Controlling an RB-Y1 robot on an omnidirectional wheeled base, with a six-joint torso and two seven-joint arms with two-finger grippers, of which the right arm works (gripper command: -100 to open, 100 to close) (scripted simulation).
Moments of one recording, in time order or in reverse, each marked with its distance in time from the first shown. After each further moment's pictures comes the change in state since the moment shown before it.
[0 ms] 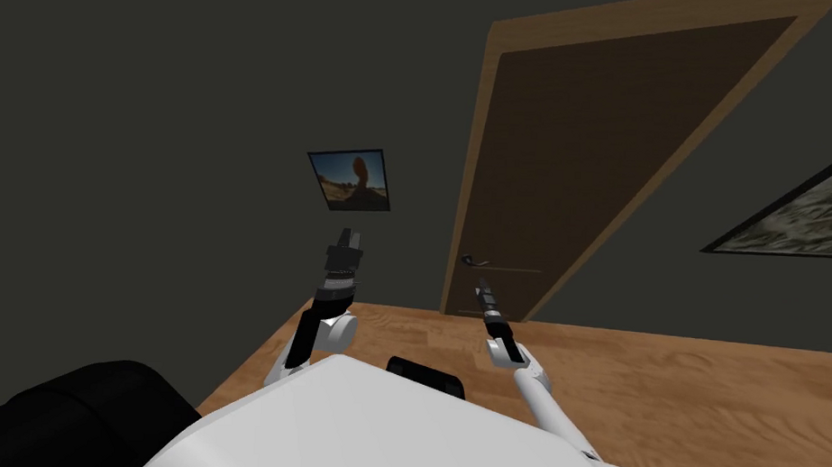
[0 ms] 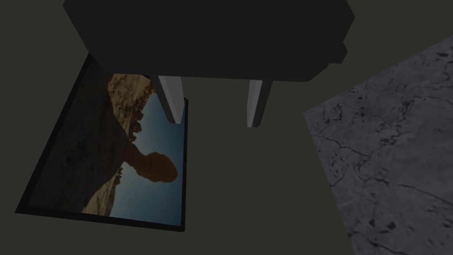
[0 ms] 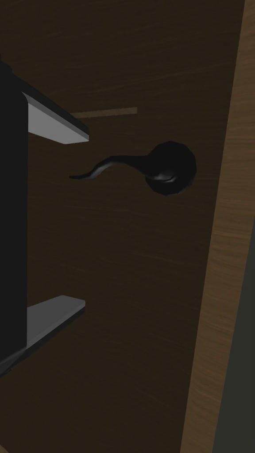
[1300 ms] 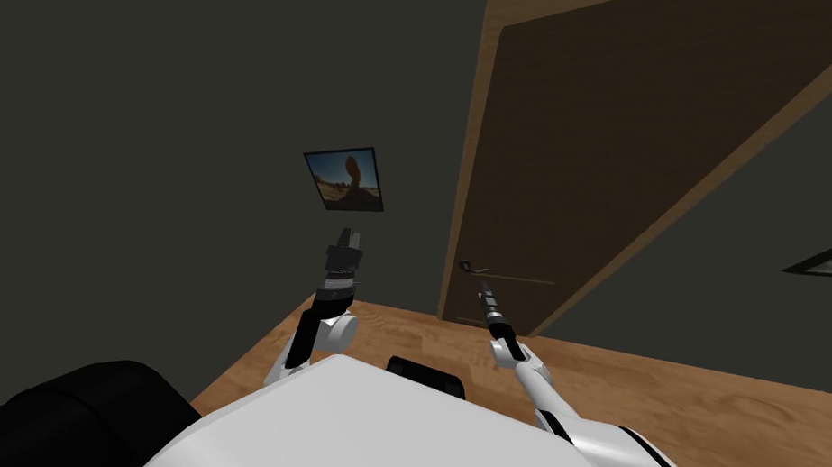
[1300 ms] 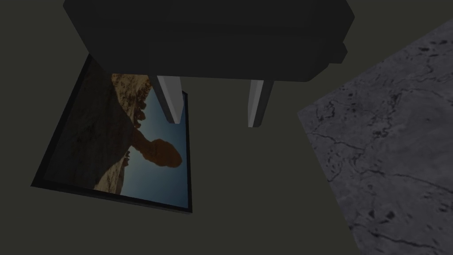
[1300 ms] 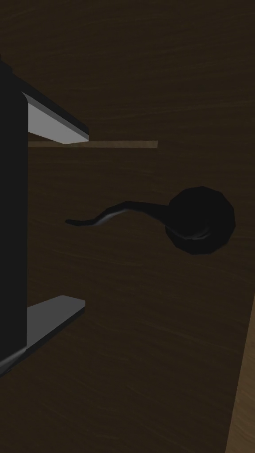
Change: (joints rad) arm -0.123 -0.029 0.000 0.269 -0.009 -0.025 -0.023
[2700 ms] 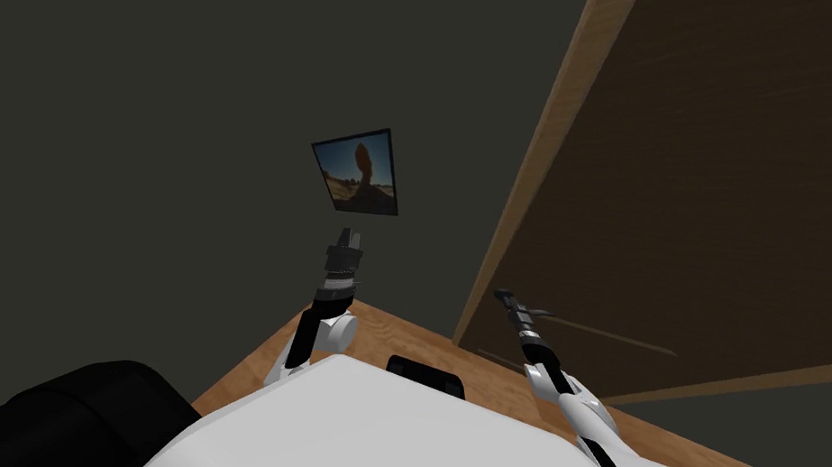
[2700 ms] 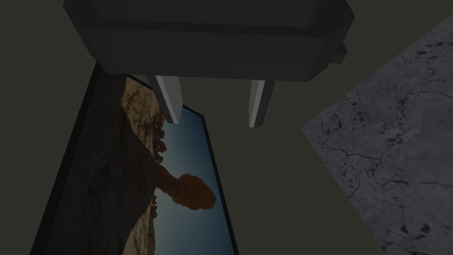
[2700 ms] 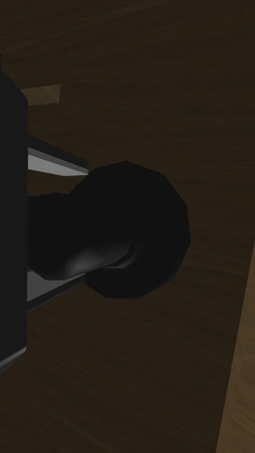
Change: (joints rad) arm 0.072 -0.156 -0.047 0.066 -0.041 -0.084 -0.114
